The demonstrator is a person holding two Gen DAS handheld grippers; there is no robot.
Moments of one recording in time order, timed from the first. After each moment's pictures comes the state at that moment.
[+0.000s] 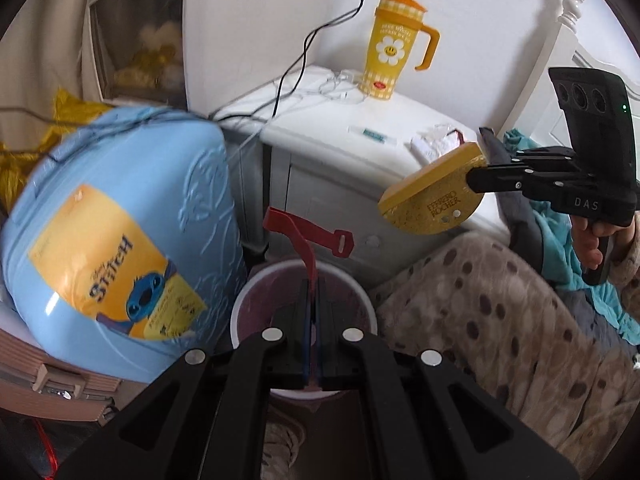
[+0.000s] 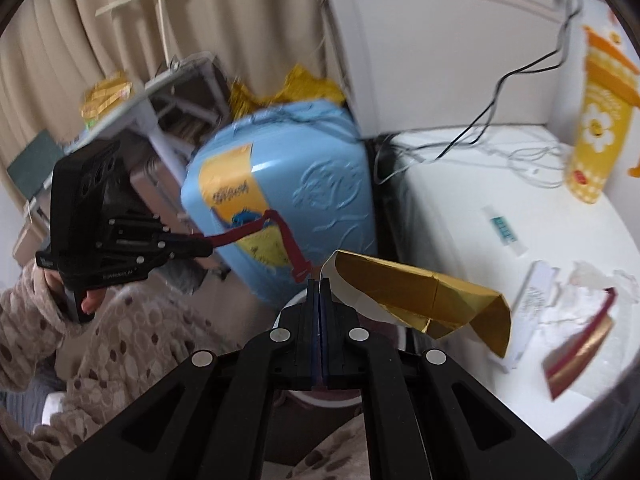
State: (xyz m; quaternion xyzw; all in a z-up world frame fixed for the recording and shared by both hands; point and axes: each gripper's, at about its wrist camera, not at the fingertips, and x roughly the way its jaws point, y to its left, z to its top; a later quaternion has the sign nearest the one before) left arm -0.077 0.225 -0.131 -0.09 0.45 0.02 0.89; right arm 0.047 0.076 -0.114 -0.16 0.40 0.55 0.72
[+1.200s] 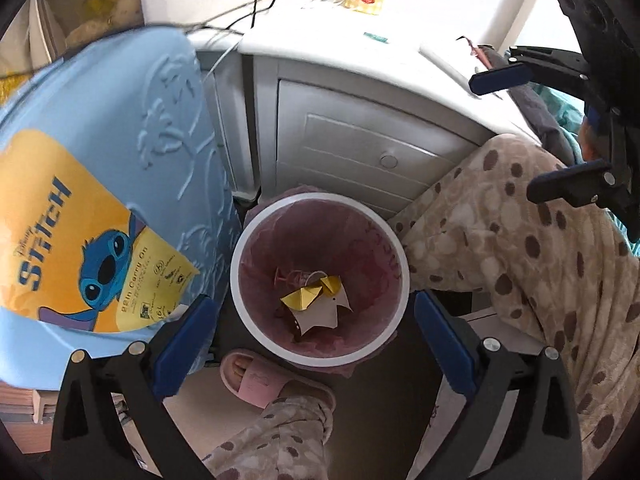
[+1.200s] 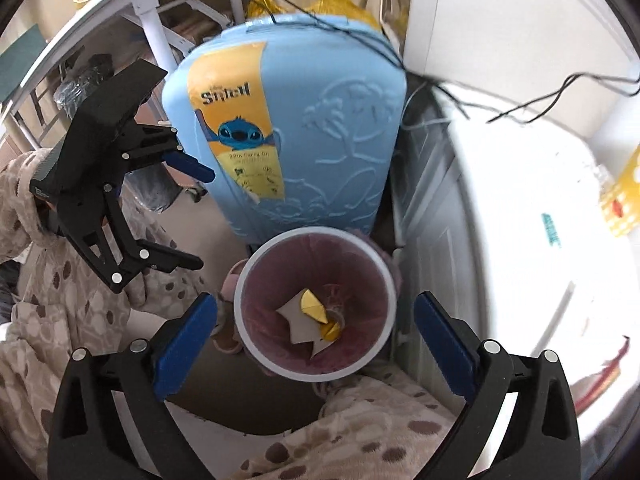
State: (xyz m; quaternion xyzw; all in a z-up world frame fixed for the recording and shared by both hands) left arm -0.066 0.239 -0.215 -0.04 0.53 -0.04 0.85; right arm 0.029 0.108 -0.159 -0.30 0.40 0.53 0.68
